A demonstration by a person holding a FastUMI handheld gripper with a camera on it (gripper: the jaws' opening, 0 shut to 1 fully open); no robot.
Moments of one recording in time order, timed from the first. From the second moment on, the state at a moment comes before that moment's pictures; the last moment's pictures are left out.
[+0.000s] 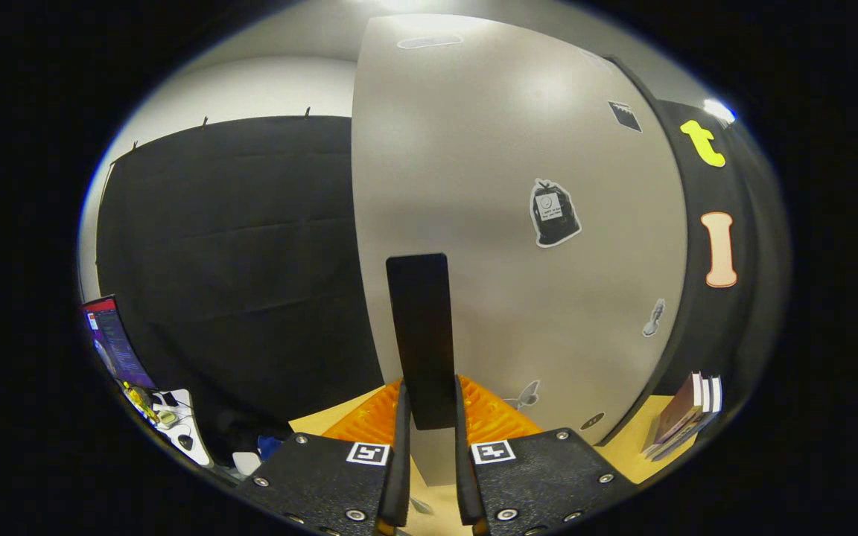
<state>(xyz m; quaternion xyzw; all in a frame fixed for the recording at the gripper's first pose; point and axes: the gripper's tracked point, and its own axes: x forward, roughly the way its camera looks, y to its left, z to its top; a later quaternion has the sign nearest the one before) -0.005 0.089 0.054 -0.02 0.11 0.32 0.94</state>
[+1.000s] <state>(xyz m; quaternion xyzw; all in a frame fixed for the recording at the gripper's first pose) -0.005 0.036 0.048 0.07 0.10 0.18 0.98</state>
